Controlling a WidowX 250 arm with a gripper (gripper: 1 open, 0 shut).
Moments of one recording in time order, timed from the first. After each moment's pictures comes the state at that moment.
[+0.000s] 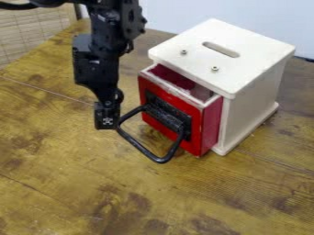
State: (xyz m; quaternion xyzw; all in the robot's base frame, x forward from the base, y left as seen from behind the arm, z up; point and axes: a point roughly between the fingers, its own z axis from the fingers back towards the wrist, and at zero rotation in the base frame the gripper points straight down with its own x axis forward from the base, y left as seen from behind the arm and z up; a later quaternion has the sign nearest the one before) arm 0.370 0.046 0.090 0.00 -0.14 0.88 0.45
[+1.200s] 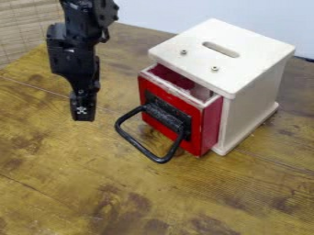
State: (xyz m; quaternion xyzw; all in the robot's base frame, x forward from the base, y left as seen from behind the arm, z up) arm 0.373 0.062 0.102 0.00 -0.13 0.86 0.50
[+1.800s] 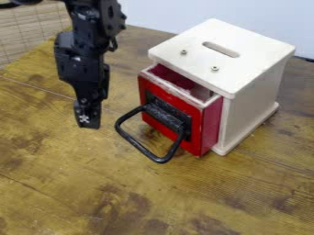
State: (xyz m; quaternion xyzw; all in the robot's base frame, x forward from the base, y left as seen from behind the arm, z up) arm 0.370 0.035 0.086 0.00 -0.13 0.83 0.55
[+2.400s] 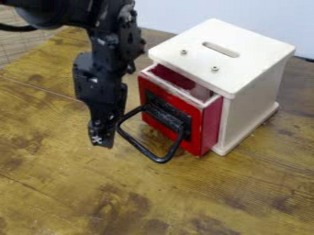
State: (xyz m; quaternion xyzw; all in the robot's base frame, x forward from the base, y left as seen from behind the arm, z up) arm 0.364 0.026 0.073 0.00 -0.12 0.80 0.59
